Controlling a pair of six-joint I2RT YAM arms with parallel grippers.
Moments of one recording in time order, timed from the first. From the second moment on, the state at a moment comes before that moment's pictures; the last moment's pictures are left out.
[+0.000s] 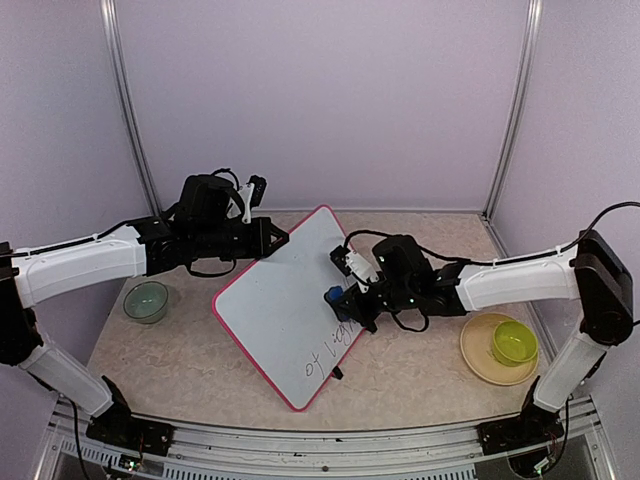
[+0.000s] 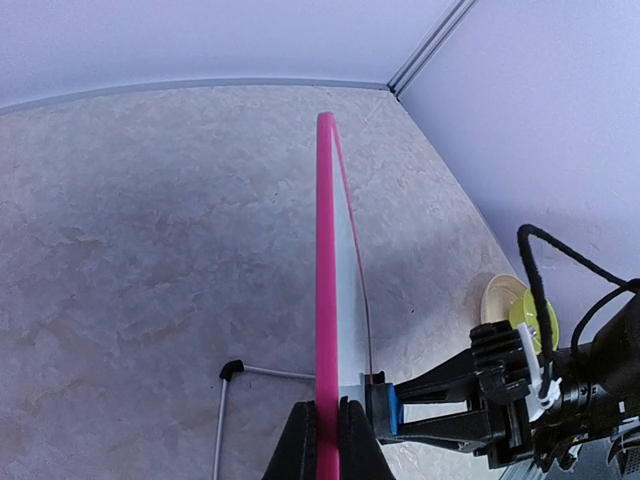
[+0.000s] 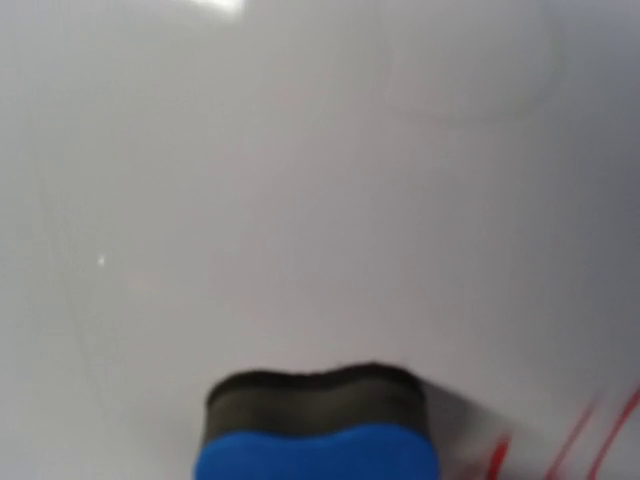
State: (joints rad) left arm -0.75 1.45 1.13 -0.15 0.08 -0.49; right arm 0.90 1.66 1.00 0.05 -0.11 0.08
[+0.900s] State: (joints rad) left arm -0.75 1.45 1.14 -0.15 0.08 -0.49; right arm 0.89 1.66 1.09 -0.11 -0.09 0.06
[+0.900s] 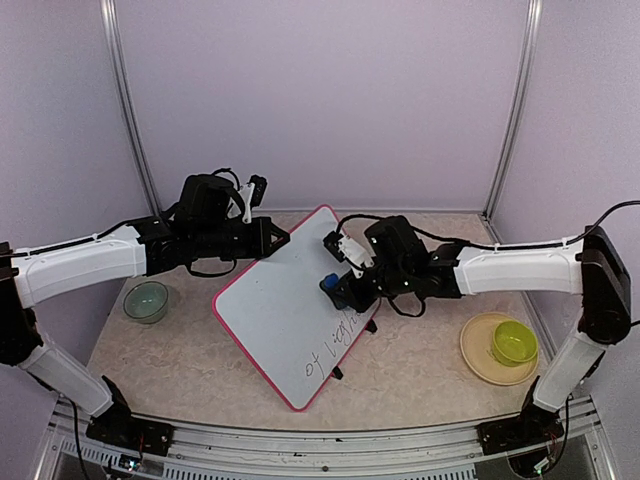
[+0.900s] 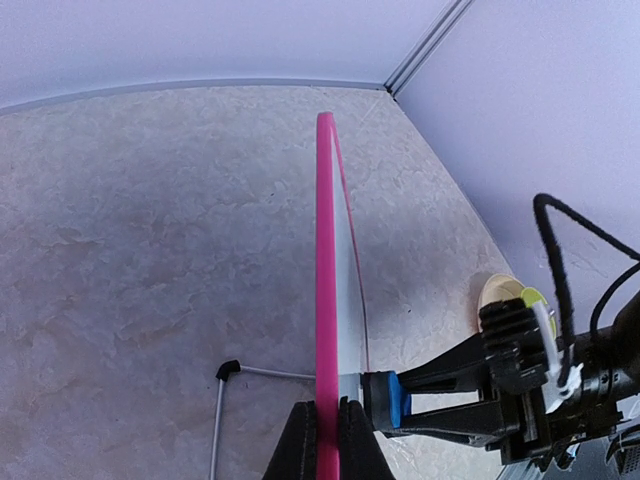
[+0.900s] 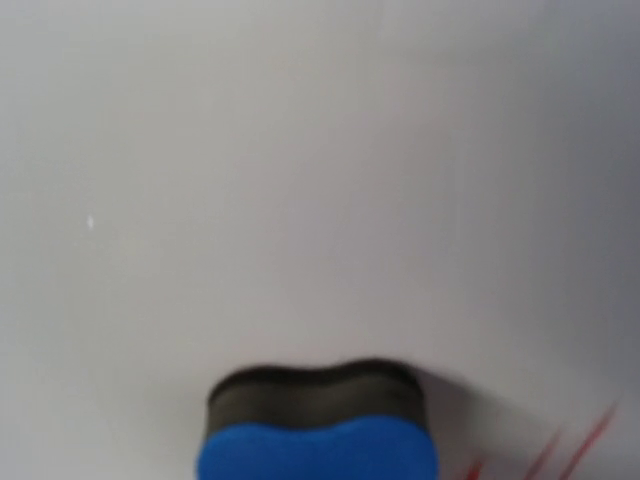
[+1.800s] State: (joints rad) left arm -0.75 1.45 1.14 -0.16 0.07 -0.49; right arm 0.84 1.66 0.91 -0.04 -0.13 0.05
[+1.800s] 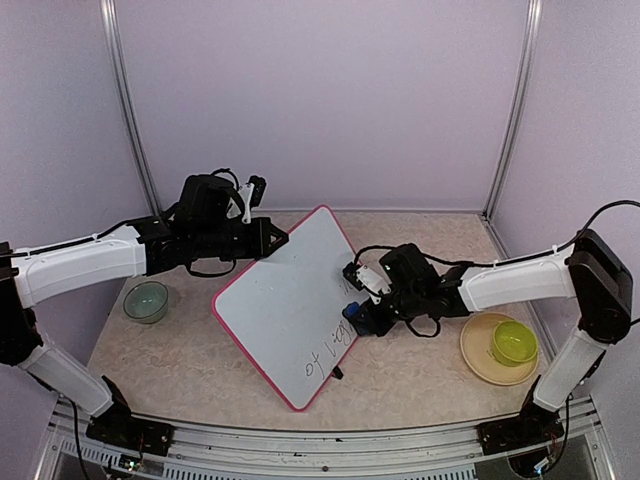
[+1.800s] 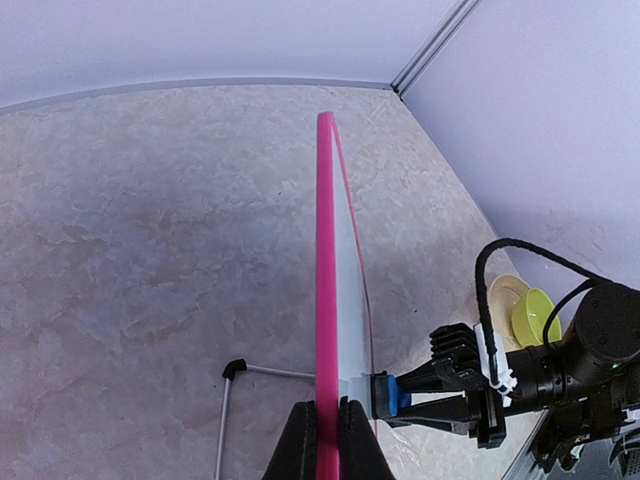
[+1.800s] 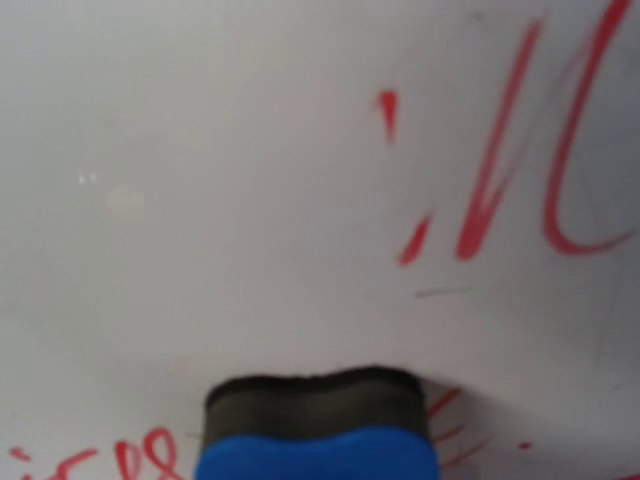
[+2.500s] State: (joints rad) left arm -0.75 1.45 1.14 -0.16 0.06 -0.49; right arm 0.80 1.71 1.17 -0.17 -0.13 0.03
